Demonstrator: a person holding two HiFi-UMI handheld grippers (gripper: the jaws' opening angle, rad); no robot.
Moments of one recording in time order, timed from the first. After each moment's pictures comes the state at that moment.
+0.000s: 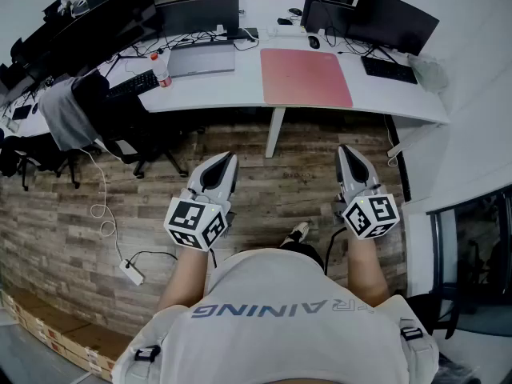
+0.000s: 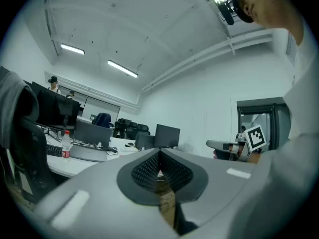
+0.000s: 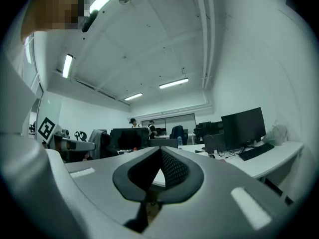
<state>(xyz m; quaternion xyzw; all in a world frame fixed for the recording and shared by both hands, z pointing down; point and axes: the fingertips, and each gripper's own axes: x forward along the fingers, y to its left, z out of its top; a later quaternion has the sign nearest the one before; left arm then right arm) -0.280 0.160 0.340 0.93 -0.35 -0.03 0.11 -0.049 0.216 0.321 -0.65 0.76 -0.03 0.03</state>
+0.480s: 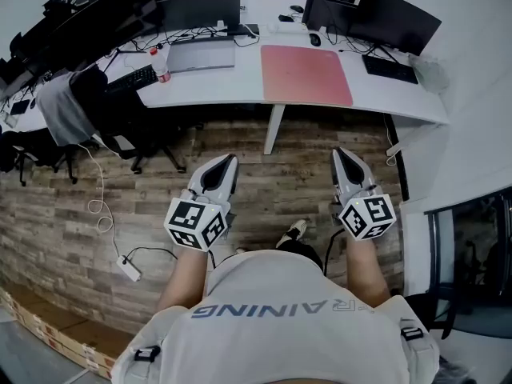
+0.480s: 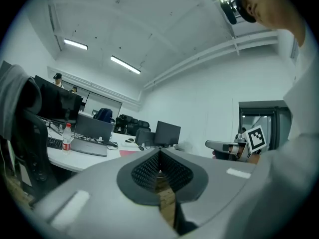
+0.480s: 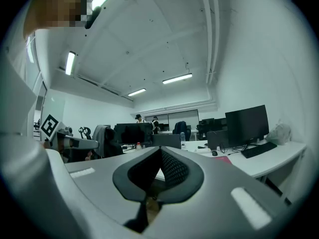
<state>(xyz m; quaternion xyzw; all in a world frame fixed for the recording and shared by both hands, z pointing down) -0.284 0.164 0.357 0.93 -0.35 -0.02 0.13 -0.064 0.217 0.336 -0.63 0.77 -0.05 0.00</state>
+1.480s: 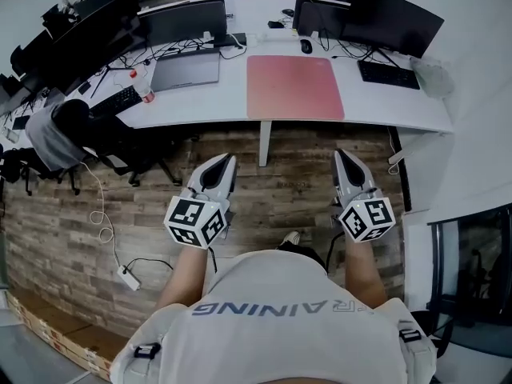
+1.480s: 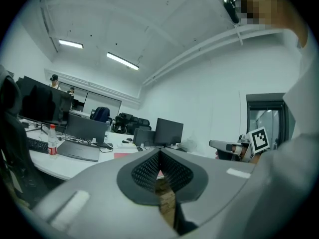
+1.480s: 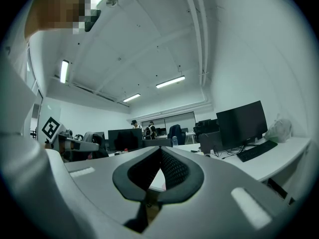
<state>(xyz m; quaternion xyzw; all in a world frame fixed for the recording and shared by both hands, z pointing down) -0.176 0.100 0.355 0.92 -0.36 0.00 0.13 0.051 0.161 0.341 -0.64 0.77 -0.06 0.04</state>
